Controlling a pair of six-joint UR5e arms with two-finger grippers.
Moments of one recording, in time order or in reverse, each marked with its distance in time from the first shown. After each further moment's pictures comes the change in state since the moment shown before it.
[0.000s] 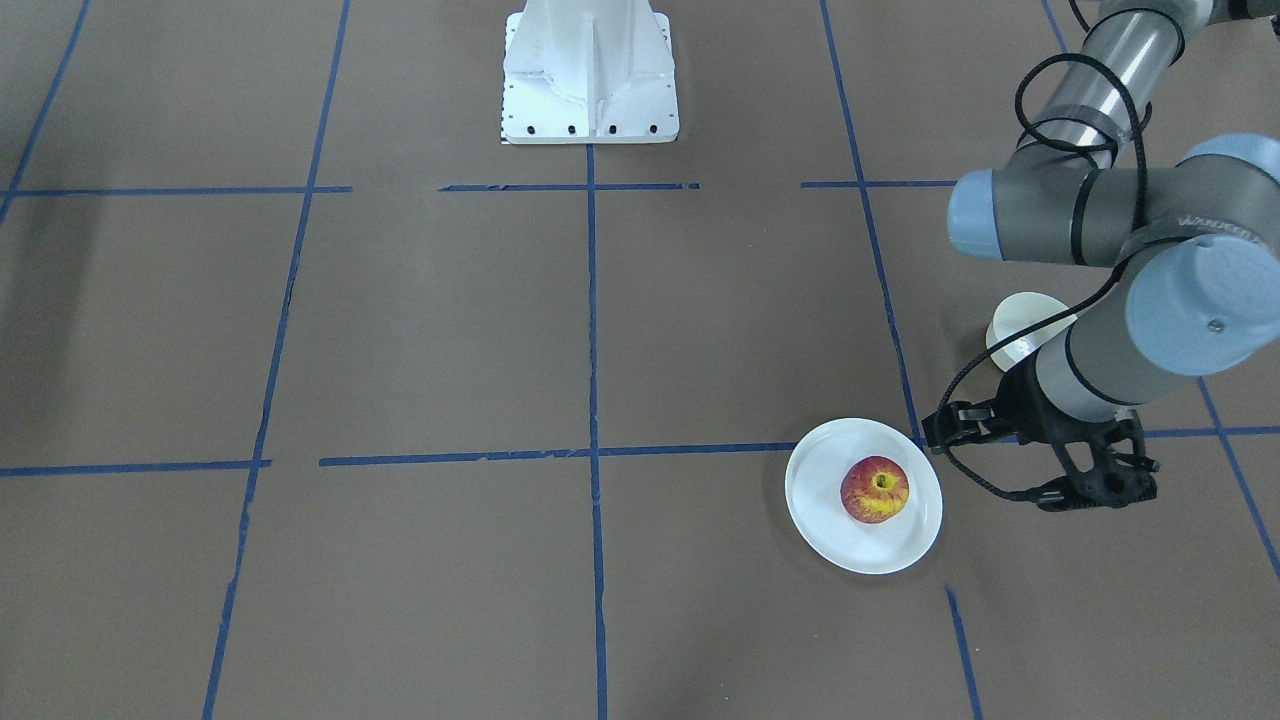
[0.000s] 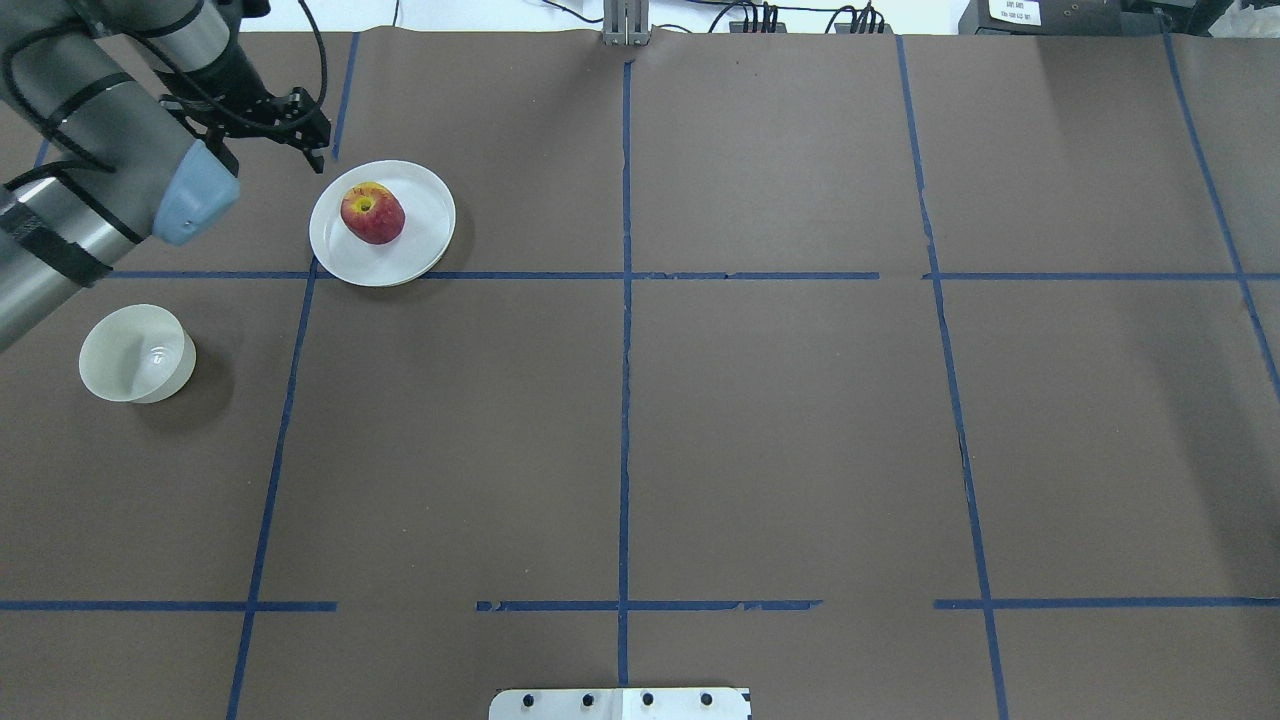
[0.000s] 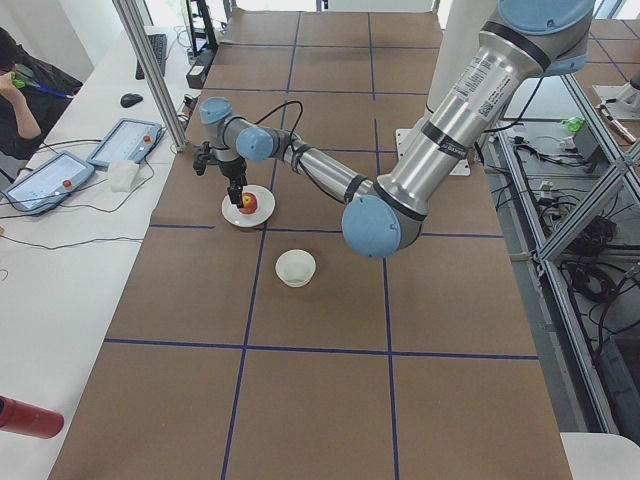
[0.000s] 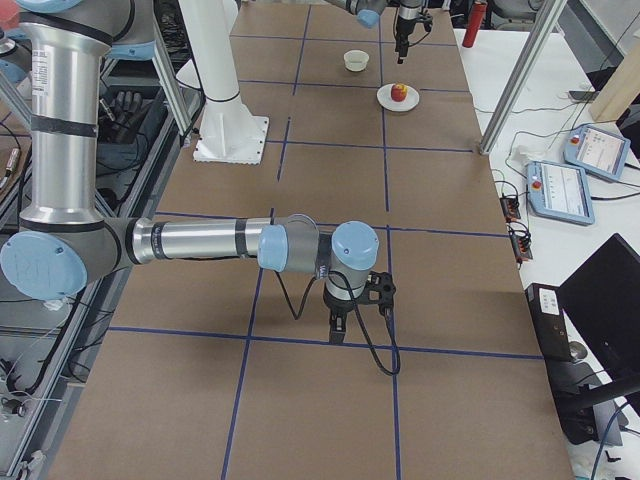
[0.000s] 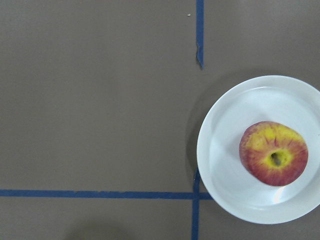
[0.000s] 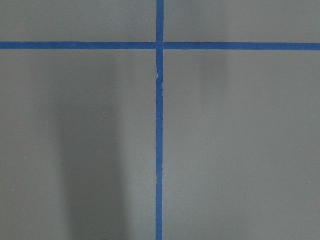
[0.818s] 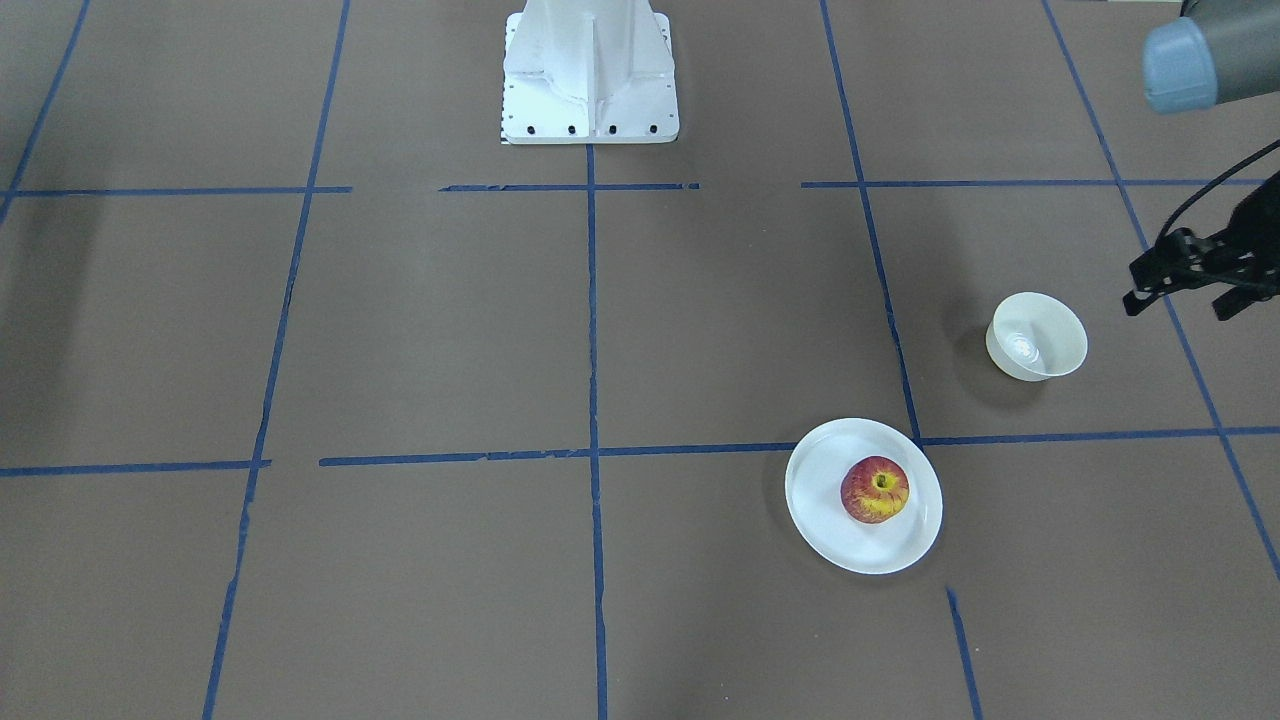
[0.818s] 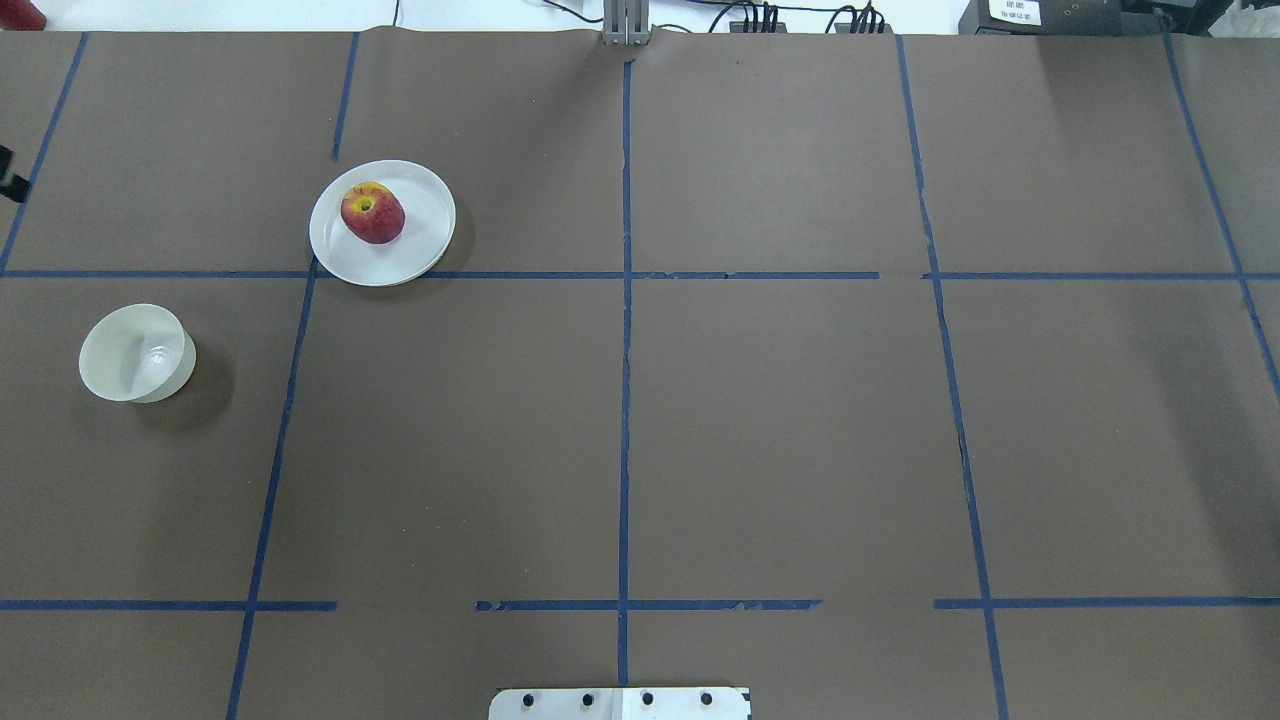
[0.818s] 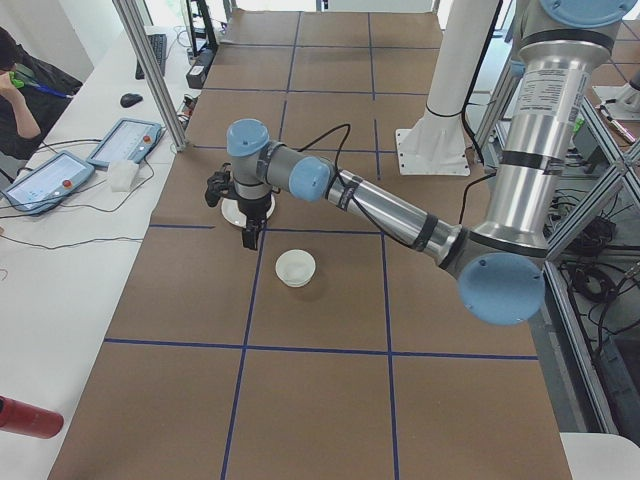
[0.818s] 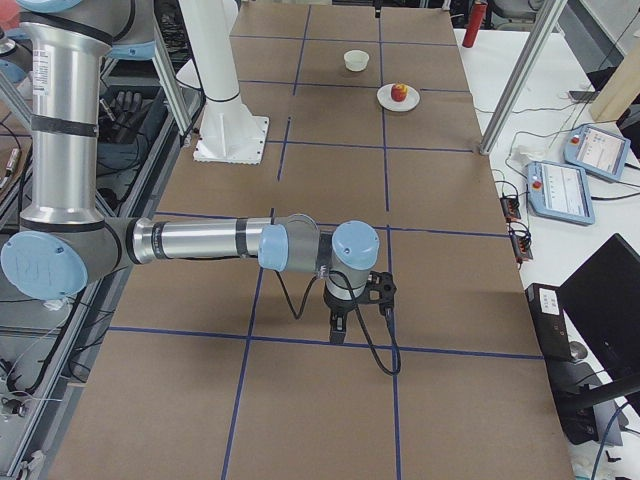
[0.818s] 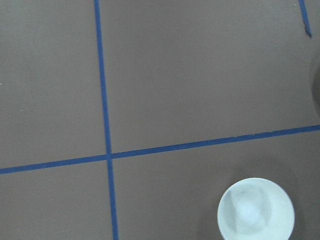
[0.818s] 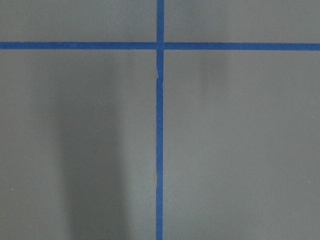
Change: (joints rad) left arm -0.182 0.406 -0.459 0.106 -0.056 0.306; right arm -0.001 0.000 0.000 0.000 0.000 0.000
